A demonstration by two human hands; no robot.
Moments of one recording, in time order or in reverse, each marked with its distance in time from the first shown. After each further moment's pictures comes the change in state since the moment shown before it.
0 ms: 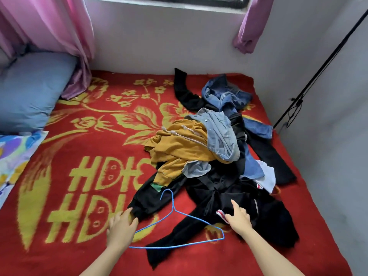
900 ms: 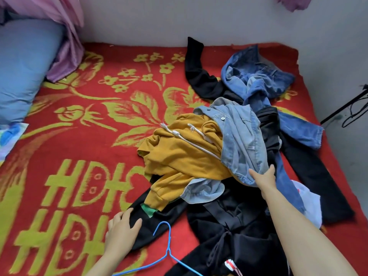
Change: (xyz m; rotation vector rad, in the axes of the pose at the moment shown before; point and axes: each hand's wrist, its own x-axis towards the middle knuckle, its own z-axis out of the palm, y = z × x) left_hand 0.143 0.094 0.051 0.035 -0.022 -0.147; right_hand 0.296 -0.080 -0.099 0.658 0.180 0.089
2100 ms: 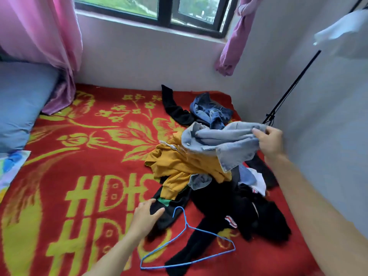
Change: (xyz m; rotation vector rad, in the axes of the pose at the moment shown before) left_hand -0.074 -0.105 -0.126 -0.249 -0.240 0.542; right_hand -0.420 -0.145 -0.060 0.239 0.369 -0.645
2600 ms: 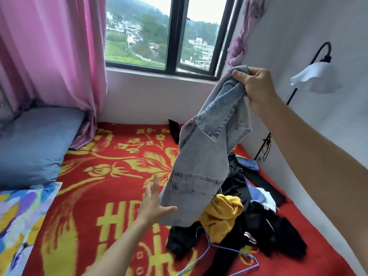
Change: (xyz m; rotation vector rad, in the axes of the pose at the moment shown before) left_hand -0.045 -0.001 -0.150 -0.014 0.157 0.322; right_hand -0.102 -0.269 0.054 0.348 -0.132 -0.368
